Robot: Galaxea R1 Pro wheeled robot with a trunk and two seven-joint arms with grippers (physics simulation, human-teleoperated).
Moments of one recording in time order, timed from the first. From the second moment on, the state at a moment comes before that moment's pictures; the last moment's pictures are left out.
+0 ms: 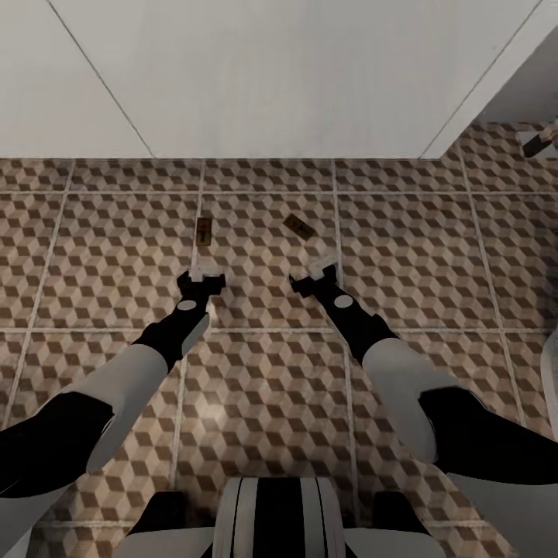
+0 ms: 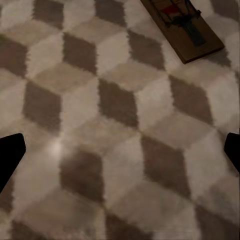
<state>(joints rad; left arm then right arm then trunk) -1.22 -0.02 -0.36 -0.40 0.24 -0.09 0.29 -1.26 0.17 0.07 -0.35 0.36 -0.14 0.07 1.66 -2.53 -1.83</state>
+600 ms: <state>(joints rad) -1.22 -0.02 -0.36 -0.39 0.24 -0.10 0.29 -1.25 0.17 0.07 -0.35 0.36 -0.14 0.07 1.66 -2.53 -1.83</state>
